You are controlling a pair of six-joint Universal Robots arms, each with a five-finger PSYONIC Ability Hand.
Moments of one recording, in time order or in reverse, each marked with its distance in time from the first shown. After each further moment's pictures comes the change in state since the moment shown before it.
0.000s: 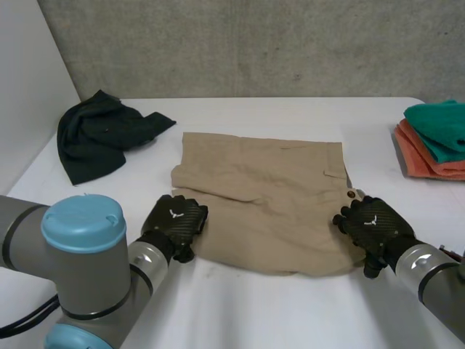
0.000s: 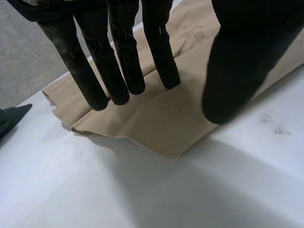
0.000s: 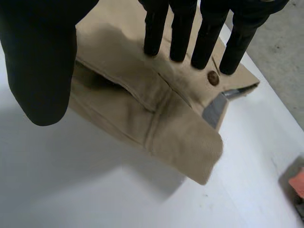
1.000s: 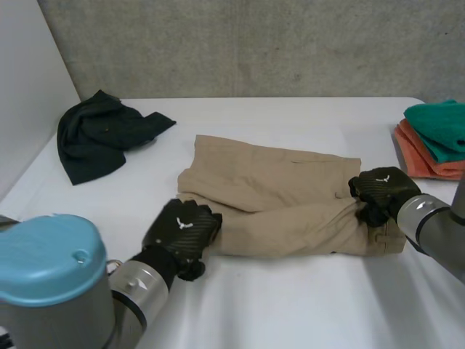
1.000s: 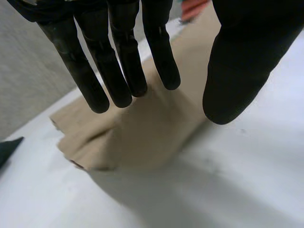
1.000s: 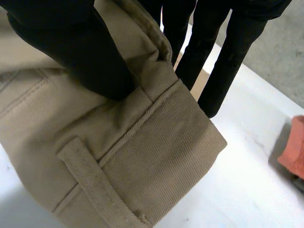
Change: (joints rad) left arm -0.101 0.188 -0.082 -0.074 -0.006 -0.011; right arm 0.031 0.127 -0.363 0.217 0.117 0.327; left_hand -0.112 -0.085 -0.084 -0.086 -0.083; right_hand 0.711 0.830 0.791 0.808 0.791
